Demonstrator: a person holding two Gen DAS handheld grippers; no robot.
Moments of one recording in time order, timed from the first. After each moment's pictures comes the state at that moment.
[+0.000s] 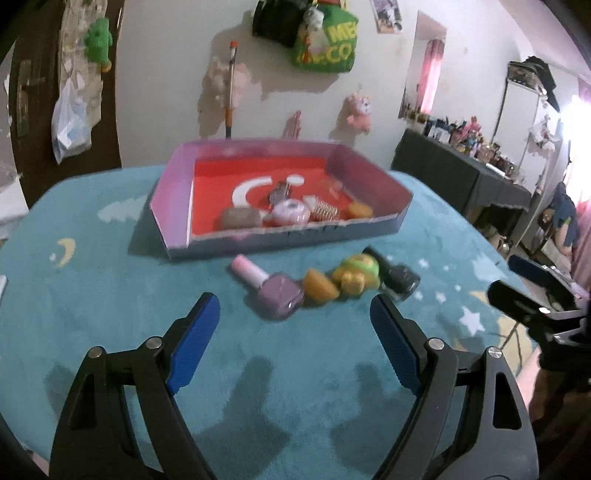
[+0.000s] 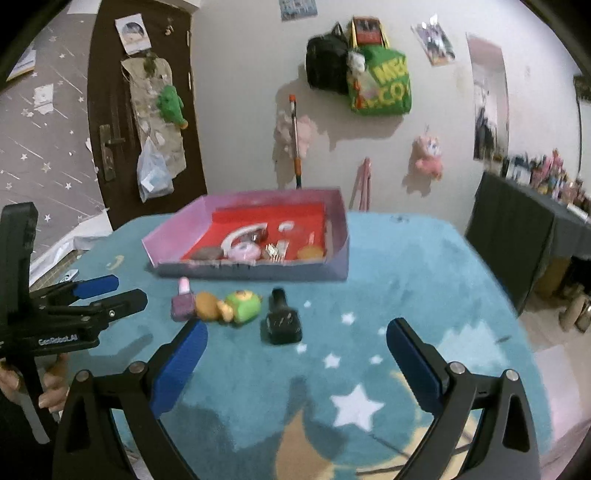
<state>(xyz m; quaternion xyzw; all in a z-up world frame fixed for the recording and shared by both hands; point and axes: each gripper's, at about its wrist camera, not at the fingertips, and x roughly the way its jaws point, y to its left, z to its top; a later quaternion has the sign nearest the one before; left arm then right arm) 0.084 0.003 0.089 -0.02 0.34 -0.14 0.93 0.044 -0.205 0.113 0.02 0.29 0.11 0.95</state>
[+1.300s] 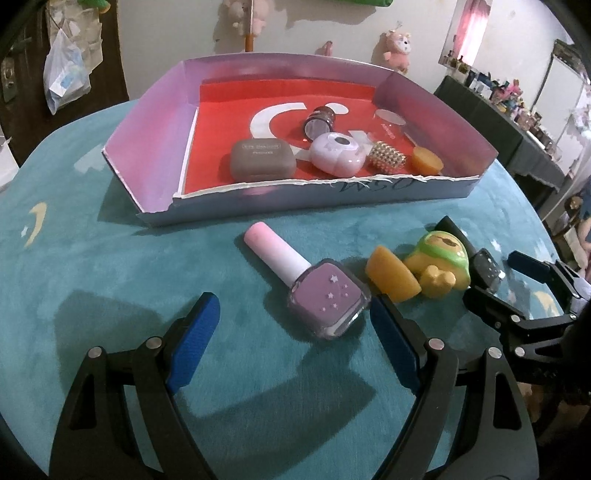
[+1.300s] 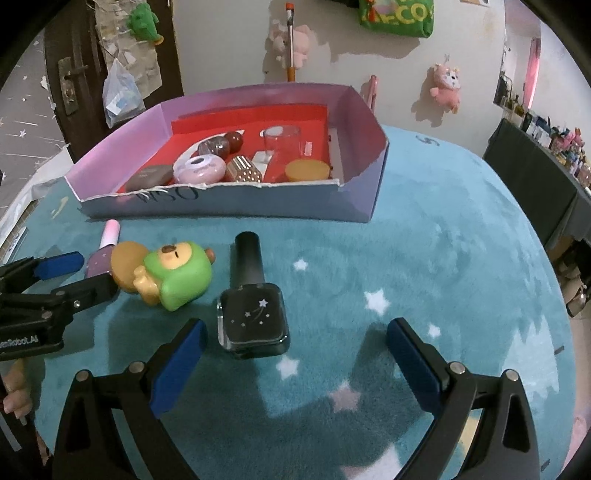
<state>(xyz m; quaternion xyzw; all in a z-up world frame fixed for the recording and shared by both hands) 0.172 -0.001 0.042 -0.01 0.47 -0.09 0.88 0.146 -0.182 0.048 -0.02 0.44 0.09 0.89</state>
